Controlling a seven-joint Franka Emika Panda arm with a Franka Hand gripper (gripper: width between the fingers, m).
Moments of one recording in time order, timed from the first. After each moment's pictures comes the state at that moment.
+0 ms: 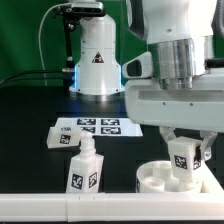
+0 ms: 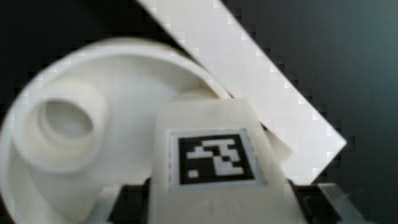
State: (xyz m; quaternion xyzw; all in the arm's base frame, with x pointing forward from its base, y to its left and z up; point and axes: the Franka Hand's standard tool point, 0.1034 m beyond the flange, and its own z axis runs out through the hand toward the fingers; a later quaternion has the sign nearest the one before) arm 0.626 0.115 0.067 -0.84 0.53 -0.03 0.11
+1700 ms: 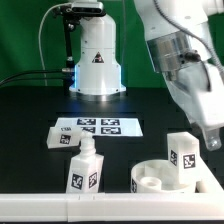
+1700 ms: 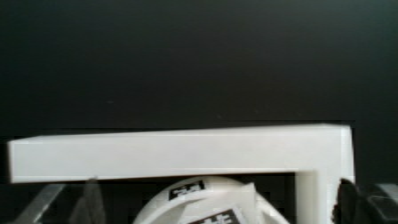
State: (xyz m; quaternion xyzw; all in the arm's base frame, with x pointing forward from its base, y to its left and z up) arm 0.606 0.140 0.088 -0.70 0.69 0.08 0.16
